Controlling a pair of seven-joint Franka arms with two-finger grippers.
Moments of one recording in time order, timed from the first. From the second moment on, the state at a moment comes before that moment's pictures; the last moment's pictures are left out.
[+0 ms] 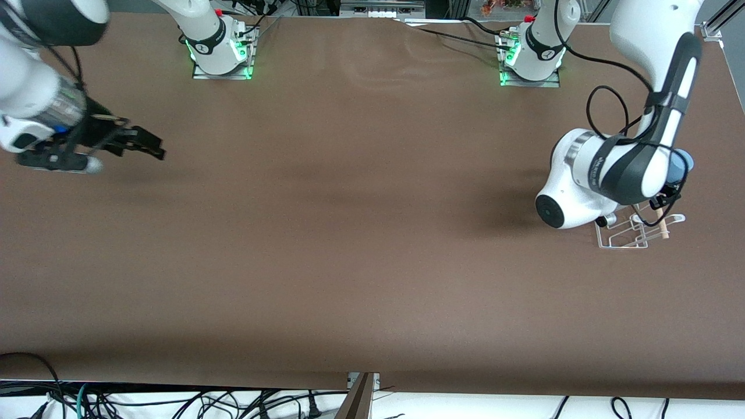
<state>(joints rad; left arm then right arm) 0.03 0.49 -0.30 -1.76 1.08 1.14 0.72 0.22 -0.04 -0.19 -1.82 0.09 1.76 0.12</state>
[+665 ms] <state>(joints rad) 0.03 0.42 -0.30 -2.08 1.09 1.24 0.48 0.22 -0.02 -0.21 -1.80 0.09 1.78 0.09</state>
